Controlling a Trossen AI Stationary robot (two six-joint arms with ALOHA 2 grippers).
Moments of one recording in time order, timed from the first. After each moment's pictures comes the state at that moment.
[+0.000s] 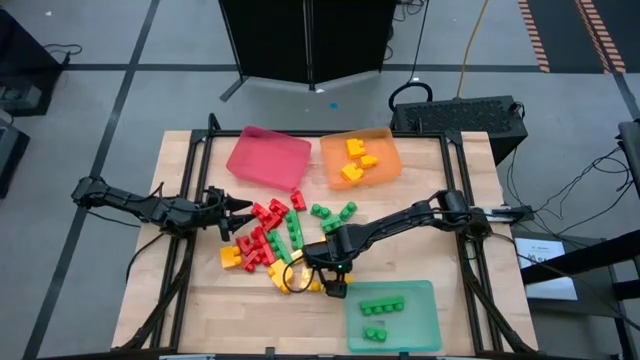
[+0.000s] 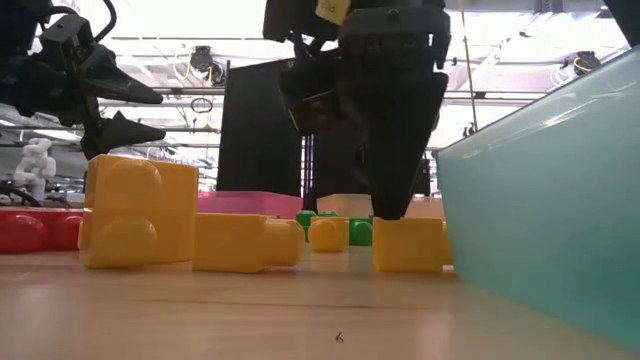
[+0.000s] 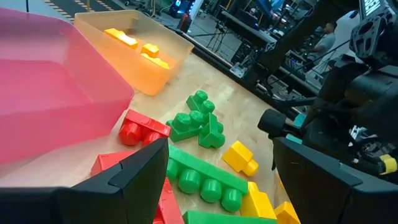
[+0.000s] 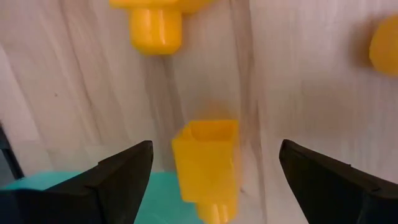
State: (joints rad) left arm -0.26 0.22 0.04 -0.01 -0.47 -0.62; right arm 0.23 2.17 1.67 -0.91 -0.27 0.45
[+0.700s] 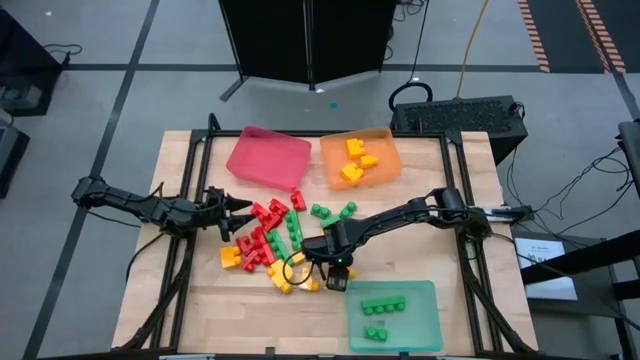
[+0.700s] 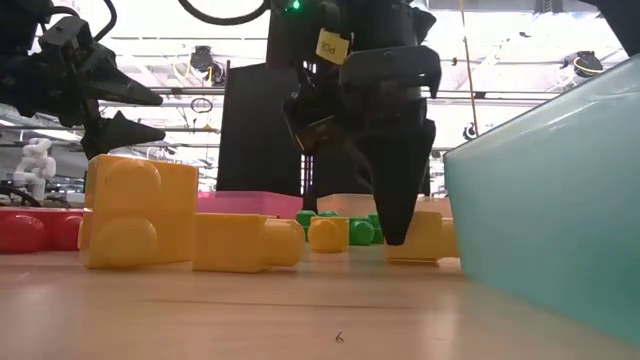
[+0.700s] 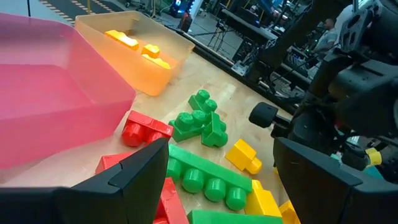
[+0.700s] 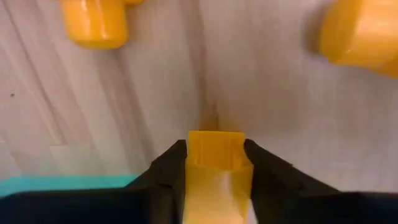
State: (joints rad) left arm -0.26 0.22 0.04 -0.03 -0.47 -0.59; right arm 0.19 2.19 1.67 -0.94 -0.26 0.42
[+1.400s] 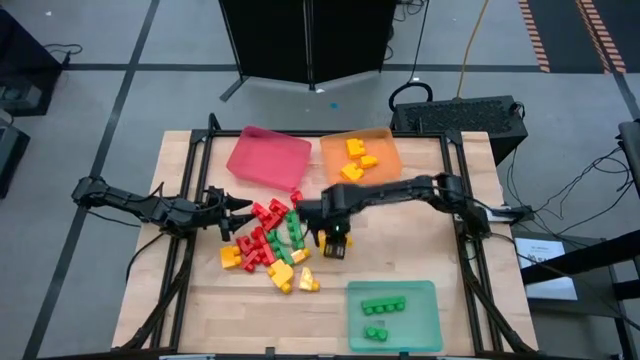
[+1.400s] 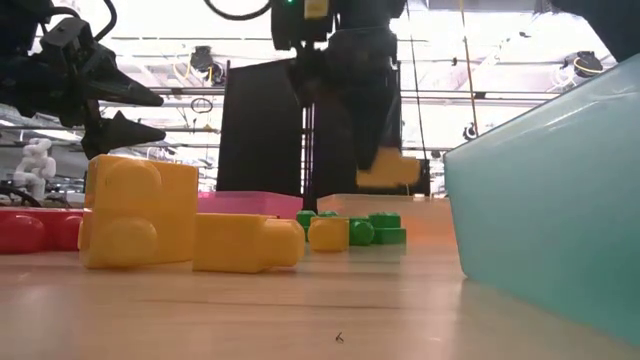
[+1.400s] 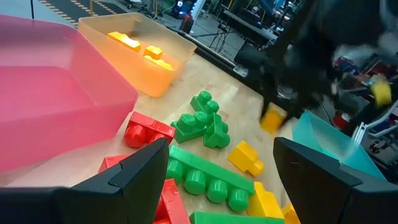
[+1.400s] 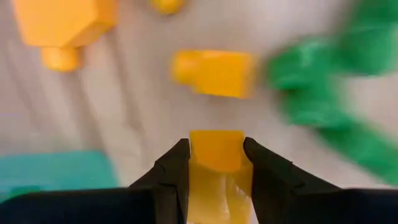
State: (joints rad) left arm -0.26 0.22 0.04 -0.03 -0.48 -0.59; right arm 0.01 2.15 1.90 -1.25 -0.15 0.18
